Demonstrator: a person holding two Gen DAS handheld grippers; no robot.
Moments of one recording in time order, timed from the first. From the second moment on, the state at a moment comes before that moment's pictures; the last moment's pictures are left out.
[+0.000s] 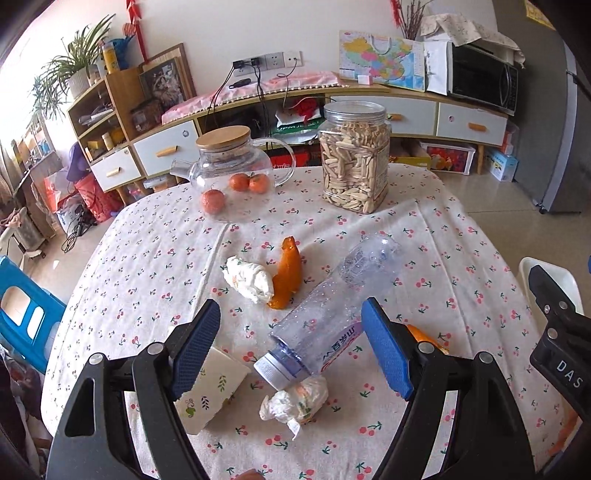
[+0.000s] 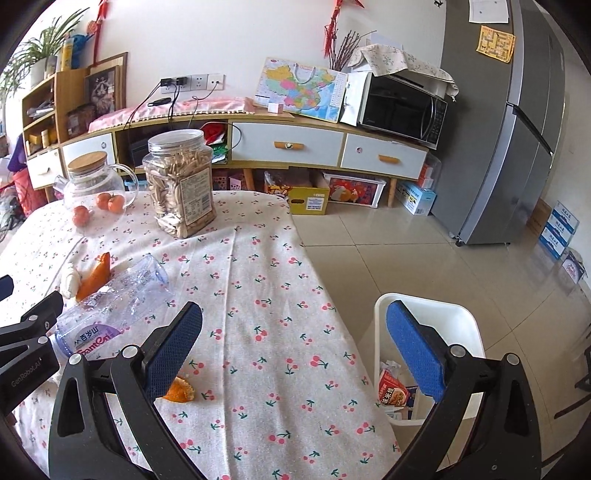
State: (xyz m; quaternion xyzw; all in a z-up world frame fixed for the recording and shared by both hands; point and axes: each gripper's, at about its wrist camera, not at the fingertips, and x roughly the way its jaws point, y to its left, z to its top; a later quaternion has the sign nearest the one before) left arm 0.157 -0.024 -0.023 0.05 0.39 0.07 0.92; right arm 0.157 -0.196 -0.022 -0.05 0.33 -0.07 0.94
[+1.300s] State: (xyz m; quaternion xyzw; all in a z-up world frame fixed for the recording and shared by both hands) left arm 0.170 0.088 -0.057 0.03 0.54 -0.03 0.84; right arm 0.179 -0.132 -0.041 0.00 0.41 0.01 0.91
